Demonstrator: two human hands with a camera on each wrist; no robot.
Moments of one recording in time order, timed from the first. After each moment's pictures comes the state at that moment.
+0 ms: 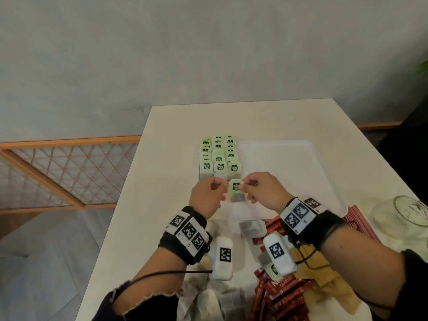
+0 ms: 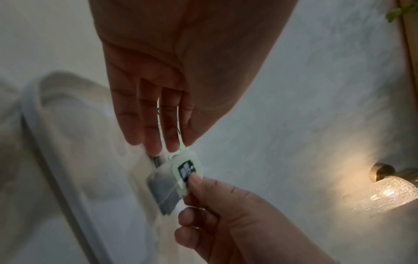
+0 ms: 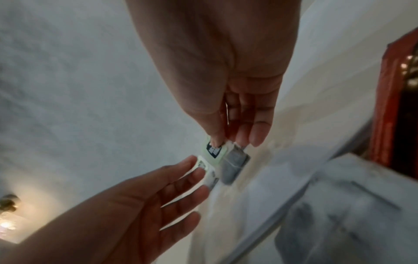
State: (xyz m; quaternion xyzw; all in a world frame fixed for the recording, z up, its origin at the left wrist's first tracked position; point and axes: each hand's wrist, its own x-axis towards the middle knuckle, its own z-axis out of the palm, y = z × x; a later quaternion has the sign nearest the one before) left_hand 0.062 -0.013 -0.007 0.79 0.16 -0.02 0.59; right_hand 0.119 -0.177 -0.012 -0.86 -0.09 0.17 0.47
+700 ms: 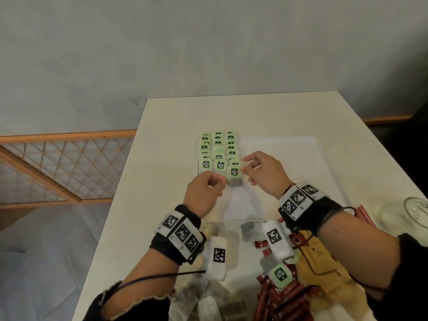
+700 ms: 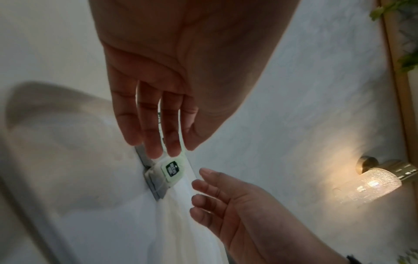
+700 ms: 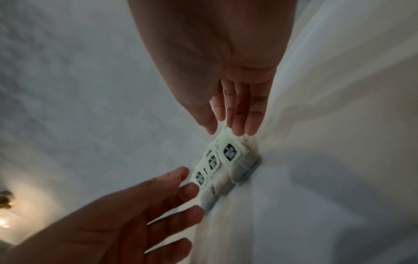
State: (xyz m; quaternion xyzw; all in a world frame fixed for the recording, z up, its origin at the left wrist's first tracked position) left_hand 0.074 0.002 -0.009 0.83 0.14 -0.02 0.55; right_hand 0.151 -0.169 -0.007 -0.85 -0.05 0.10 0.51
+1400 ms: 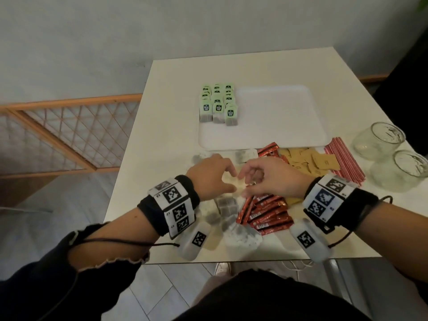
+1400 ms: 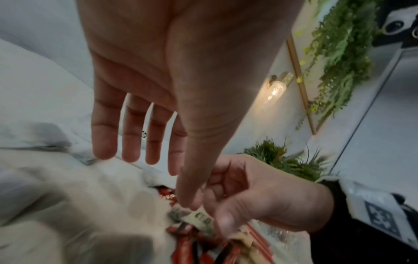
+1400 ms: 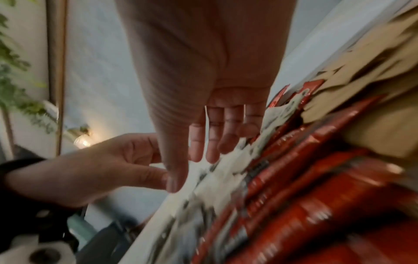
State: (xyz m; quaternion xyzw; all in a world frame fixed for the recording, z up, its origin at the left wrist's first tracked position) left_hand -0.076 -0.033 0.031 0.96 -0.08 -0.18 0.22; right_hand -0.035 -0.230 0.012 -0.85 -0.26 0.26 0.38
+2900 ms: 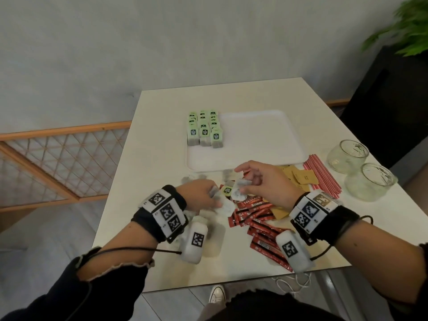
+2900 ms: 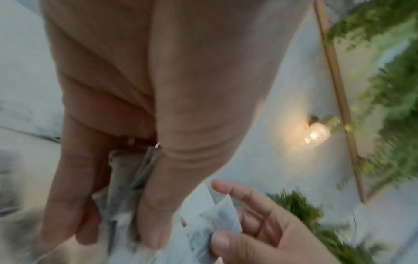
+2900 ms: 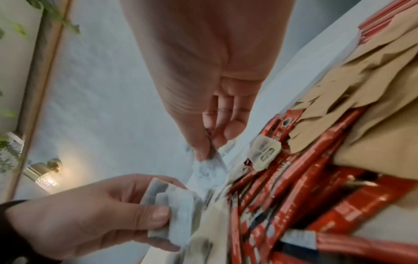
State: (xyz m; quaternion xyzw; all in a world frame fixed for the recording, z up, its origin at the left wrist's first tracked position) left_hand -0.058 -0.025 0.028 0.93 -0.07 -0.29 0.22; right_hand -0.033 -0.247 0.009 -0.86 -0.19 0.12 0.46
